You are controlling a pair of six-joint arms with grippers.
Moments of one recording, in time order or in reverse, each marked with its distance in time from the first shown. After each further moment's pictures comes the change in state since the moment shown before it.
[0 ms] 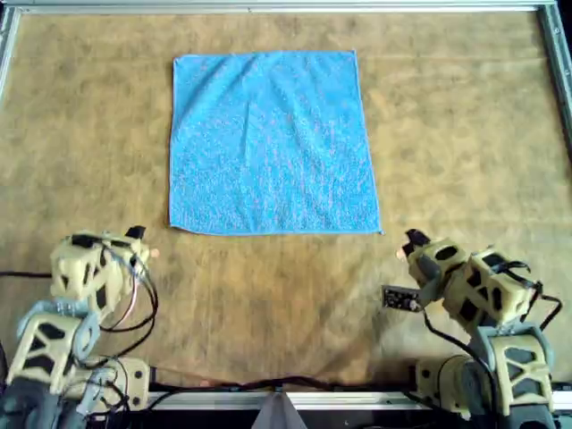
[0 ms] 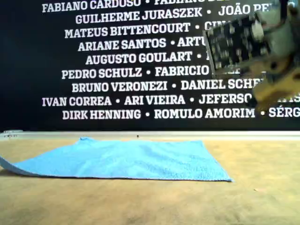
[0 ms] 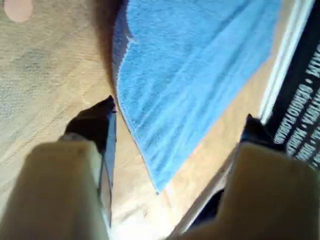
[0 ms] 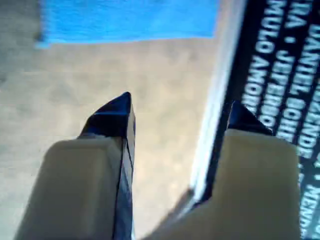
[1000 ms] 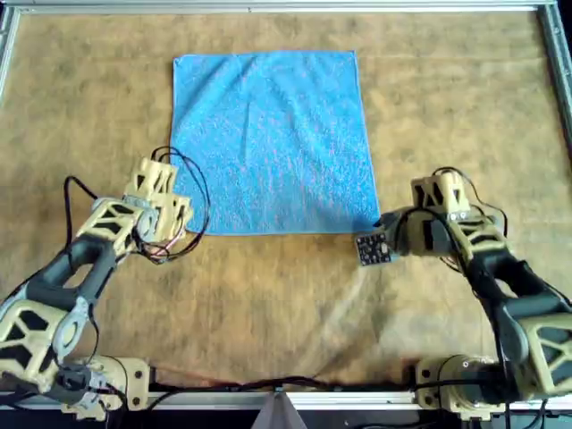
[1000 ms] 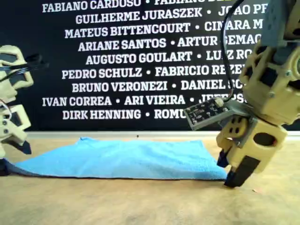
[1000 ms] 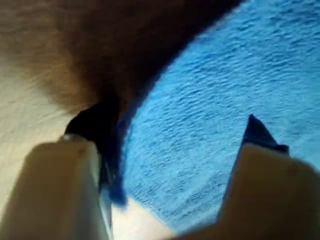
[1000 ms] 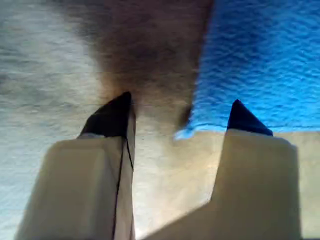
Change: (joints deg) left arm -5.4 -75.1 -48.0 -0.7 -0.4 0.0; right arm 4.5 -90.5 -48.8 -0.2 -0.4 1.8
